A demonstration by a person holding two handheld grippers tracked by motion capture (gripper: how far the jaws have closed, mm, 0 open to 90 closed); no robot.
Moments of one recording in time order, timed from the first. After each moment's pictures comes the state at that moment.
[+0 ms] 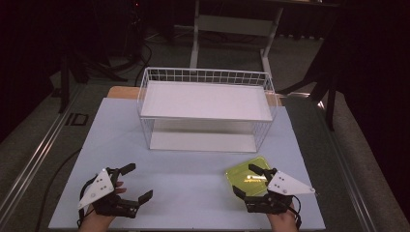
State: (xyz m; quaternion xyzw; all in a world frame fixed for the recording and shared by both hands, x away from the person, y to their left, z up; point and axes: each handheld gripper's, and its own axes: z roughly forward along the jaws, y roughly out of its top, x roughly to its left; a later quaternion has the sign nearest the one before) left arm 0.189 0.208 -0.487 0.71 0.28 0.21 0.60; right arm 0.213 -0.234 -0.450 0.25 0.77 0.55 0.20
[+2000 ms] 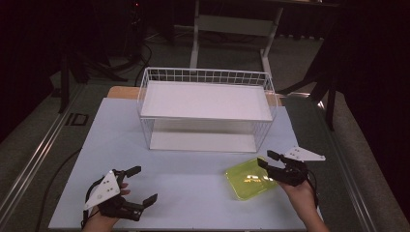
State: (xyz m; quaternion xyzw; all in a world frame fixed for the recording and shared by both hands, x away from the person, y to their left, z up) left arm 0.190 0.199 -0.493 0.73 0.27 0.20 0.60; right arm 0.291 -0.300 -0.467 0.38 0.78 0.46 0.20
